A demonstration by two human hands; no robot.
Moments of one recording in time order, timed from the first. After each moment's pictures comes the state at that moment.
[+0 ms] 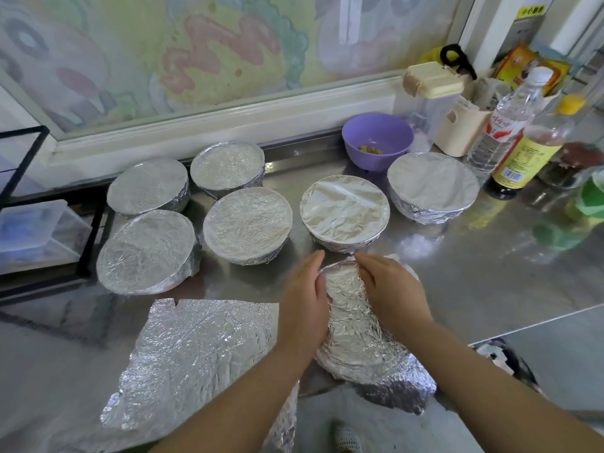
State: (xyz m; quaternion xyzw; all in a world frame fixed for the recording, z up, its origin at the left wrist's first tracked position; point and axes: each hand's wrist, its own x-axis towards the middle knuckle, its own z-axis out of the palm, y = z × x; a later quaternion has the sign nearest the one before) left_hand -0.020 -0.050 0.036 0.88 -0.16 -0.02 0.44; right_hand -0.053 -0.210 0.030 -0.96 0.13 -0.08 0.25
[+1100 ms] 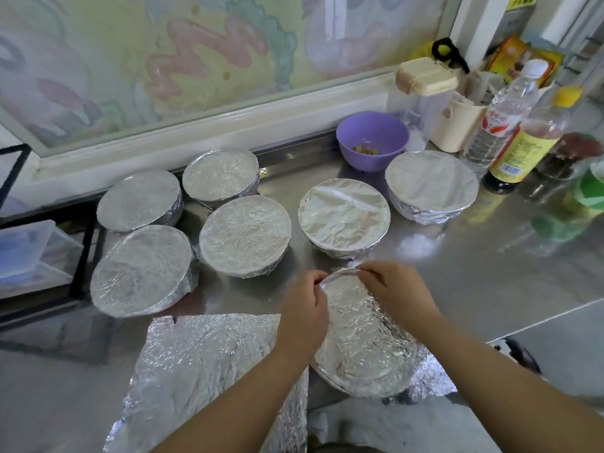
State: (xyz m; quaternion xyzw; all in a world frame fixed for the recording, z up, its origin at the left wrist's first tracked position) left_hand -0.001 -0.044 0.019 0.88 -0.15 -0.11 0.45; right_hand -0.038 -0.229 0.018 -0.92 0.15 -0.01 0.35
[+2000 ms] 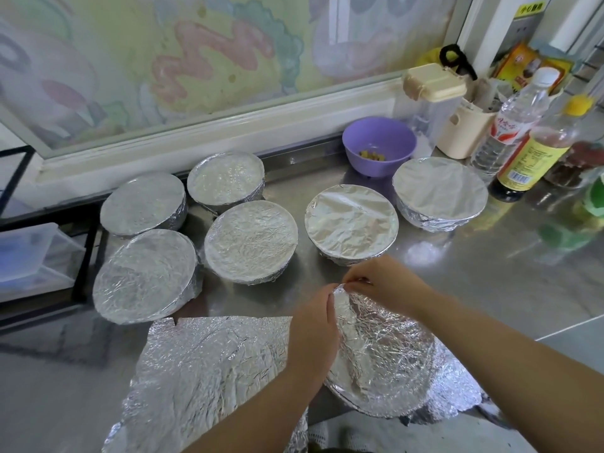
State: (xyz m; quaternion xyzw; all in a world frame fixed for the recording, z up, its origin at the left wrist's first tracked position) left_hand -0.008 -0.049 0.025 0.90 -0.16 -0.08 0.40; right_hand 0.002 -0.230 0.039 -0.95 -0.04 0.09 0.30
